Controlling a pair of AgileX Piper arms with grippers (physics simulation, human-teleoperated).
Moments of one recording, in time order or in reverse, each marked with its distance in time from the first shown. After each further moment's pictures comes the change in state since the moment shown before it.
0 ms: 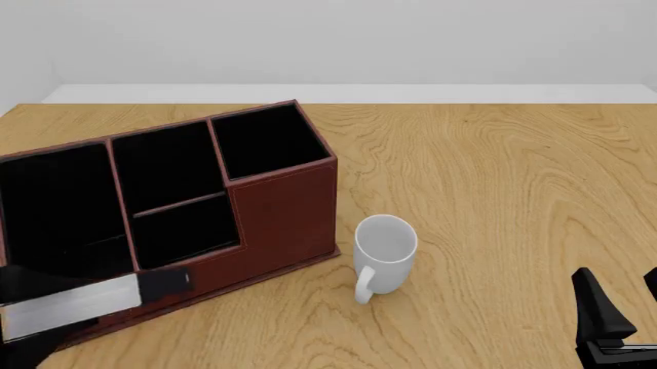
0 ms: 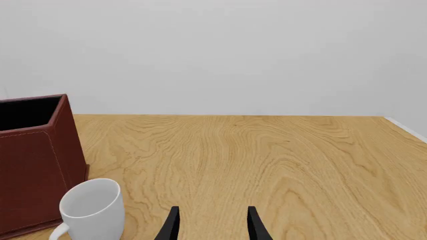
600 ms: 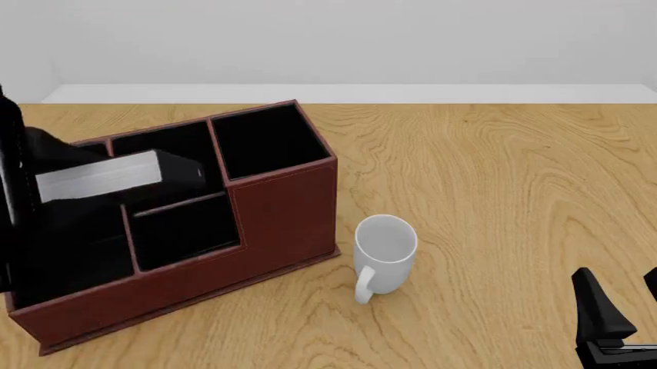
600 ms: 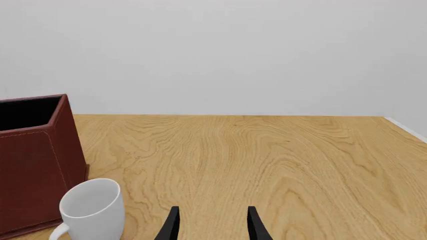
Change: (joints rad) left arm 0.089 0.288 -0.298 -0.114 0.133; right arm 0.000 0.000 0.000 0.000 0.000
